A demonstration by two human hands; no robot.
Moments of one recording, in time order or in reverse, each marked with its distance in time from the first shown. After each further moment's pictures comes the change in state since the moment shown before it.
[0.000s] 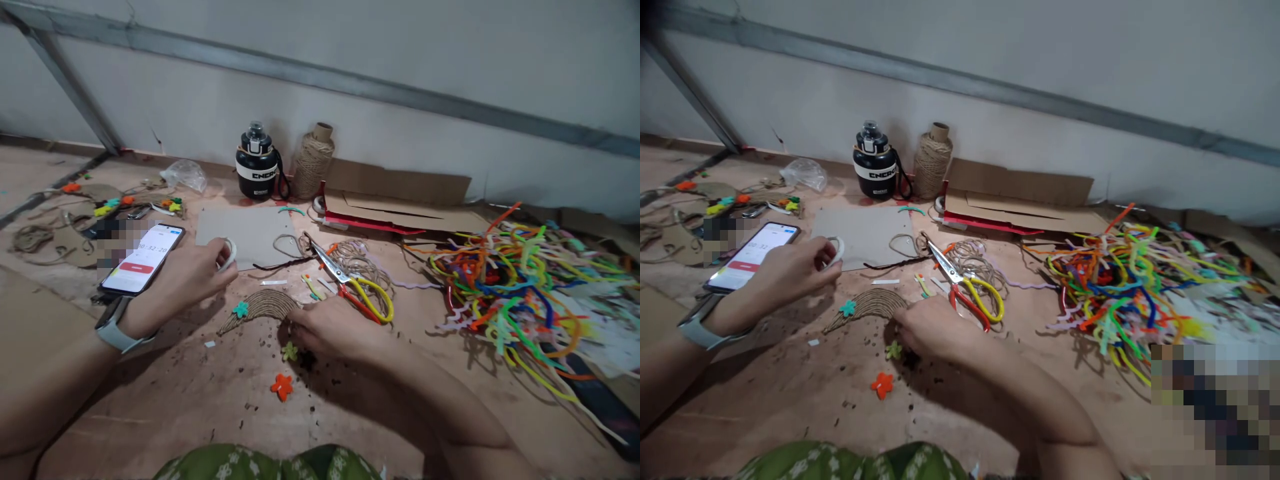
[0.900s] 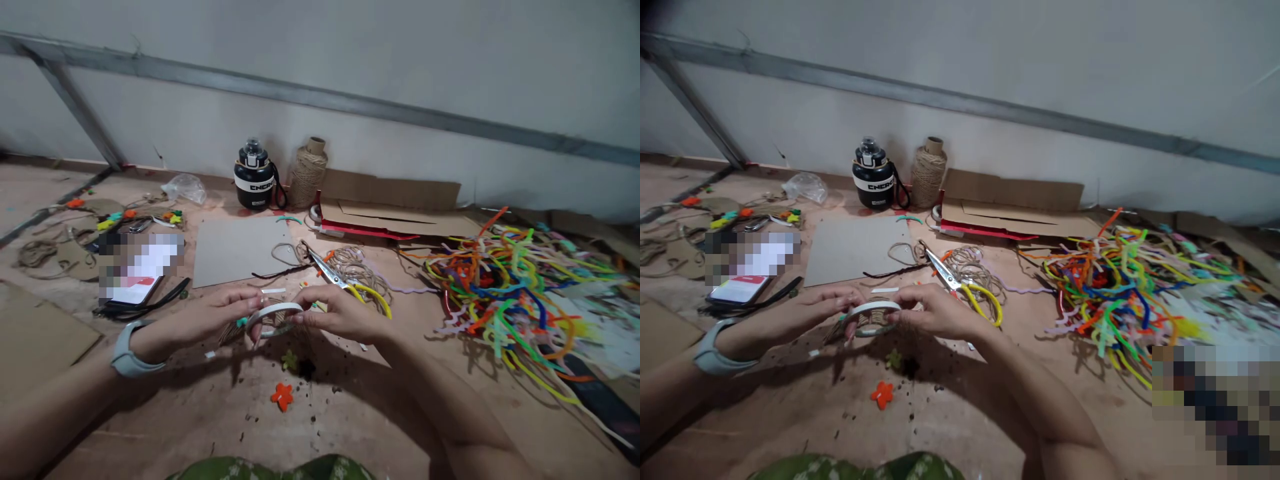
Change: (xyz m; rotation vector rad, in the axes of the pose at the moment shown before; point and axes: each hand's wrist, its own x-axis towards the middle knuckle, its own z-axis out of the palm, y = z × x) left_hand -0.024 0.031 -0.007 -1.147 -0.700 0.207; right_hand 0.003 0.031 -0.001 0.809 0.305 -0.216
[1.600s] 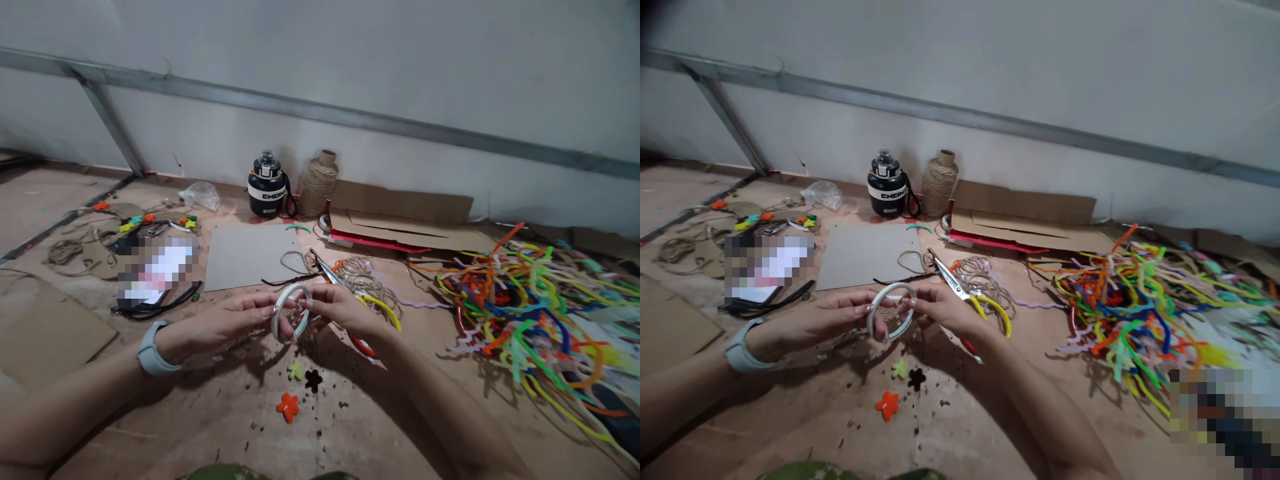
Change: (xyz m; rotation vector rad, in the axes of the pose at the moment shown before) left_hand 0.005 0.002 0.014 -0.330 -0.006 0.075; right_hand 0.014 0.026 0.004 0.512 0.034 0.249
